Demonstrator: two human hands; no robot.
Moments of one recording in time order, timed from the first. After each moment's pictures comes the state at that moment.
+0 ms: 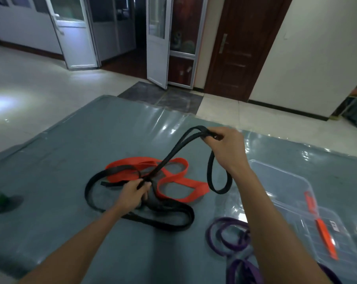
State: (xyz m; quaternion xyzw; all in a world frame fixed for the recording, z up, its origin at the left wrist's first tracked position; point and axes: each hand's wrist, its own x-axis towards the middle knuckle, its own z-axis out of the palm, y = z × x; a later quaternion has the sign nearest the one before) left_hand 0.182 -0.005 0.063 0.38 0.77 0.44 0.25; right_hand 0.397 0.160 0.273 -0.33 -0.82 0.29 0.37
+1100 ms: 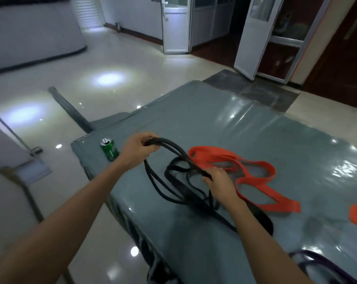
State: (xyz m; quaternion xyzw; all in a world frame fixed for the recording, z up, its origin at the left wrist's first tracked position) left_hand 0.039 -0.187 0.173 0.31 0.81 0.49 0.10; right_hand 0.217 0.047 0.073 -0.18 -0.95 0.24 0.08
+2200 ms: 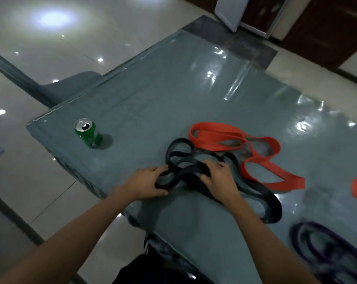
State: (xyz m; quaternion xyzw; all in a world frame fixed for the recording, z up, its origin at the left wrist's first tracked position) left_hand -0.006 -0.208 -0.014 0.50 0.82 0.04 0.26; right_hand 0.174 0.005 0.011 -0.19 -0.96 0.17 0.08
